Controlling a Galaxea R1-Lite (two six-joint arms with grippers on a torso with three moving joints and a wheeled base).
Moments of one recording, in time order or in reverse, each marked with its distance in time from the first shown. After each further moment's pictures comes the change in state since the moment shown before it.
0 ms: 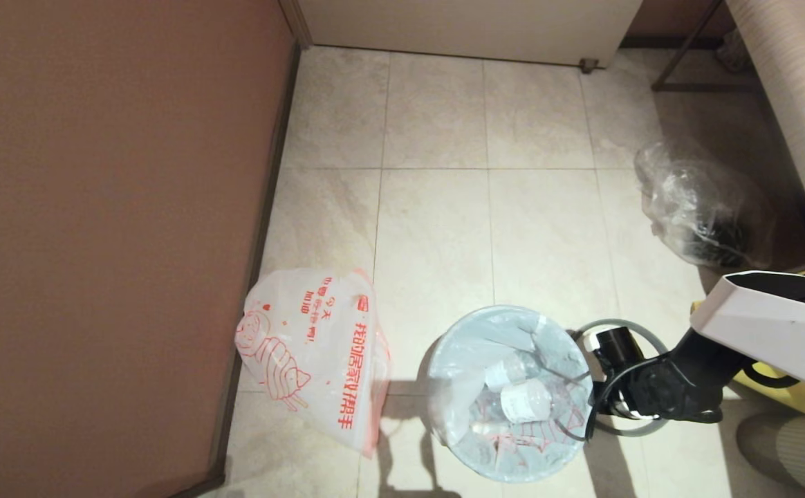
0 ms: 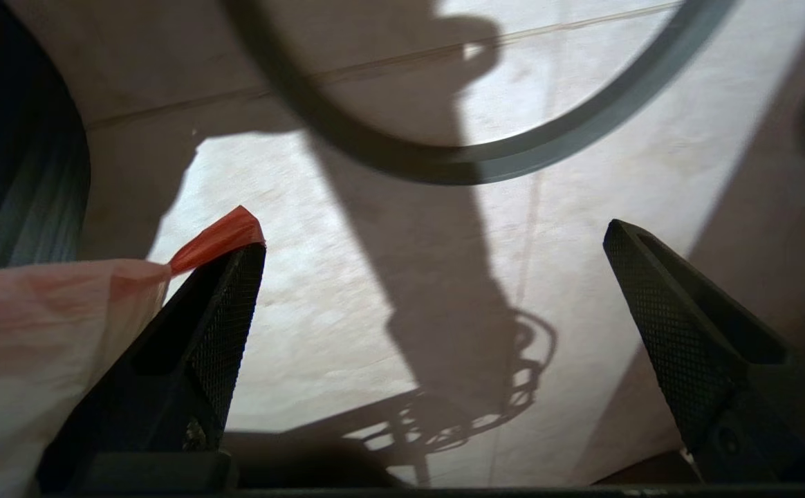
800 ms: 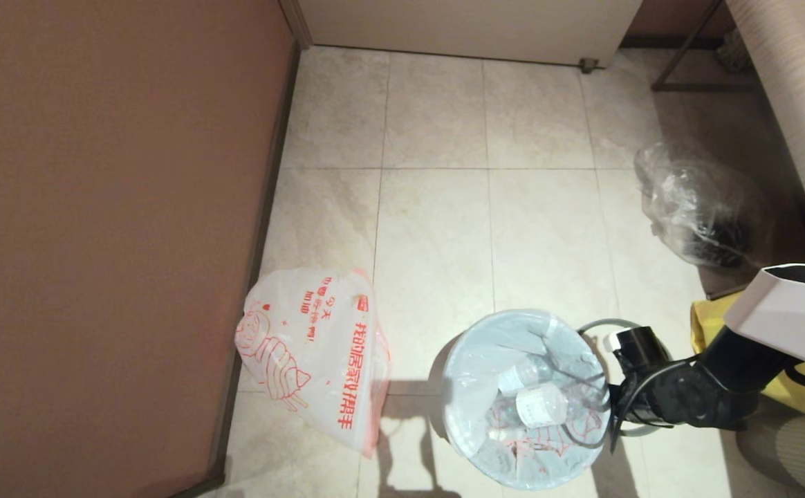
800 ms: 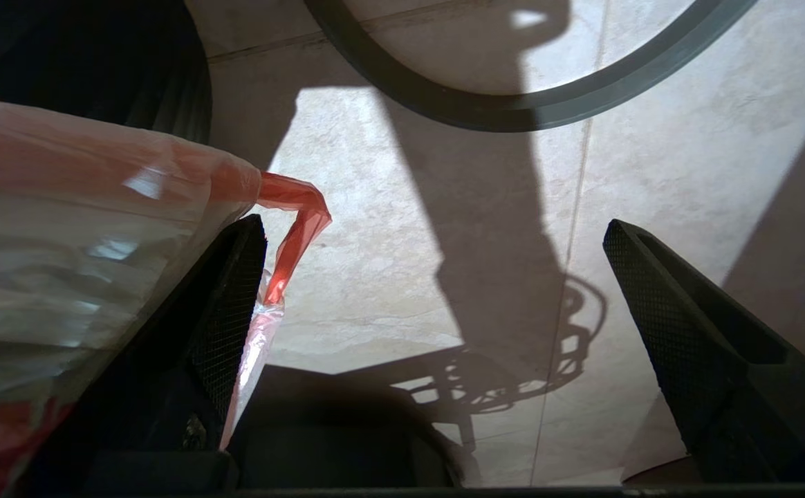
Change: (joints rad) left arm 0.000 0.000 0.000 0.000 0.000 0.000; right arm -0.018 -0.109 0.129 -0.037 0.148 0.040
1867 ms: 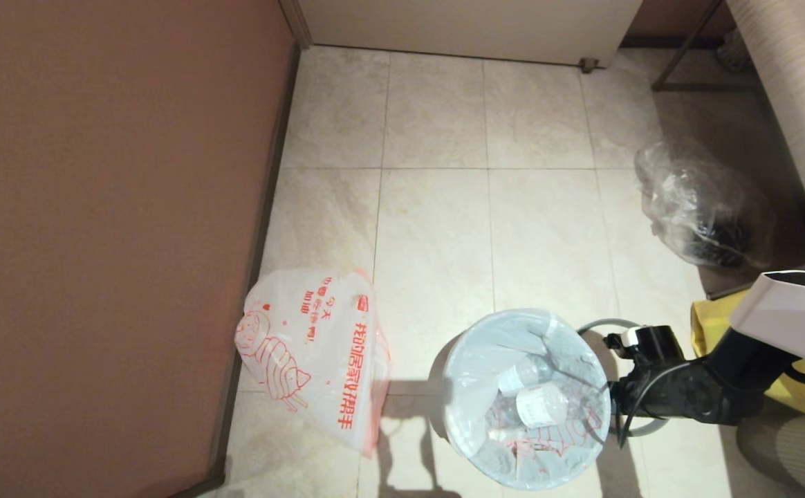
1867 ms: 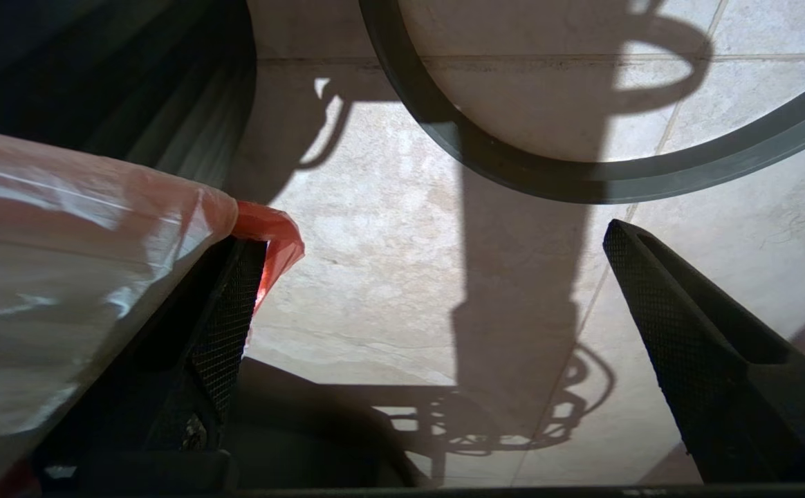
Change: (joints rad) left arm 0.000 0.000 0.000 0.000 0.000 0.000; right arm -0.099 0.075 -0.036 -0.102 0.230 -0.240
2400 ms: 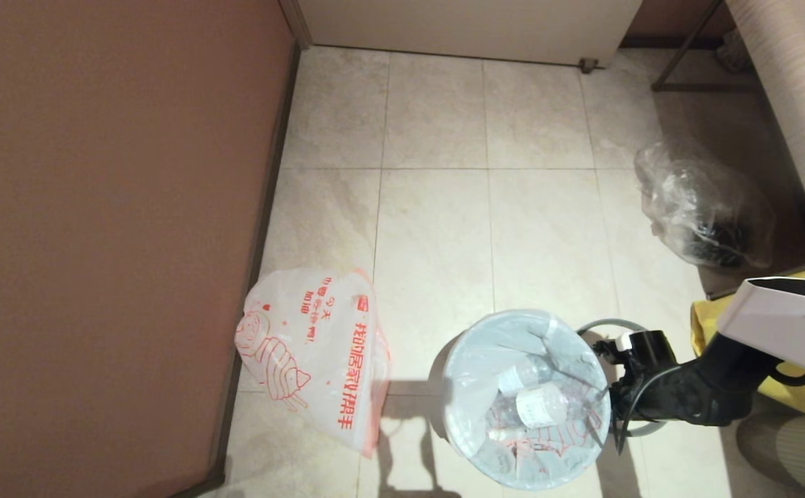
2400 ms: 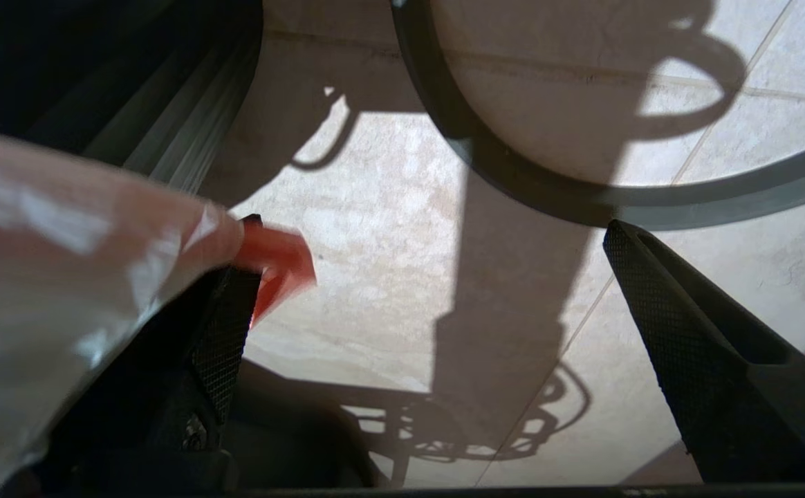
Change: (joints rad) left arm 0.000 0.000 0.000 0.000 0.001 0.000; right arm 0.000 0.057 -0.041 -0.001 0.029 -0.114
